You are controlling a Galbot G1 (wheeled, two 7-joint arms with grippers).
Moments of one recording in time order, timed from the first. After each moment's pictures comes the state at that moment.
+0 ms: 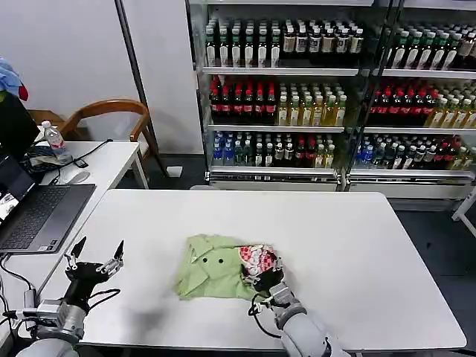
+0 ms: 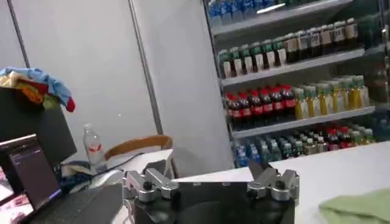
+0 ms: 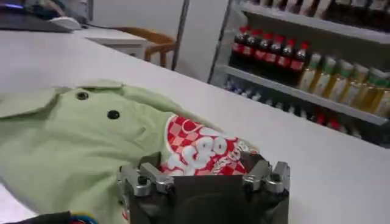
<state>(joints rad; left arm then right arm) 1.54 -1.13 -0.76 -2.05 -0.29 0.14 -0.03 -1.08 1.23 0.00 1.74 0.09 -0.43 0.15</state>
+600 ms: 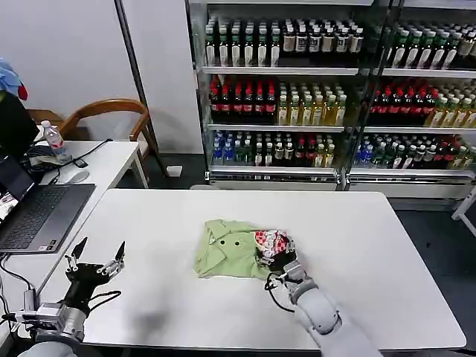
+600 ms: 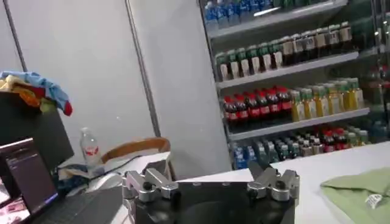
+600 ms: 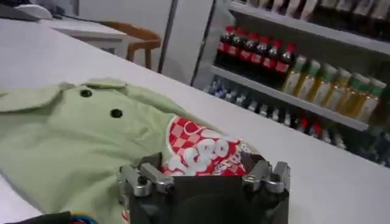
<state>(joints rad) 1.56 -1.13 -0.76 -2.08 -0.29 0.13 -0.02 -0.95 1.20 0.06 1.63 0.12 -0.33 0.02</state>
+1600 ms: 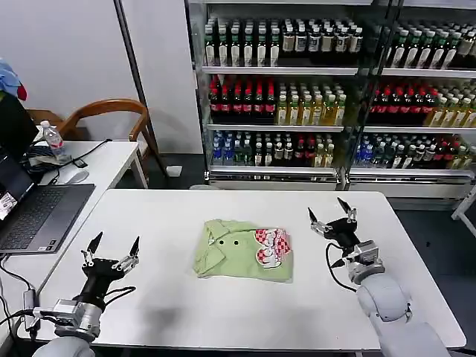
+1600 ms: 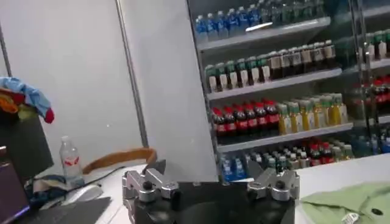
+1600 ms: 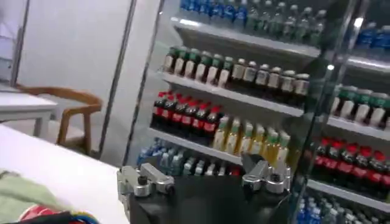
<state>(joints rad) 1.50 -1.16 -0.69 -2.05 -0.25 0.09 -0.01 -1.07 1.07 0.40 1.81 0.23 -0.19 0.00</state>
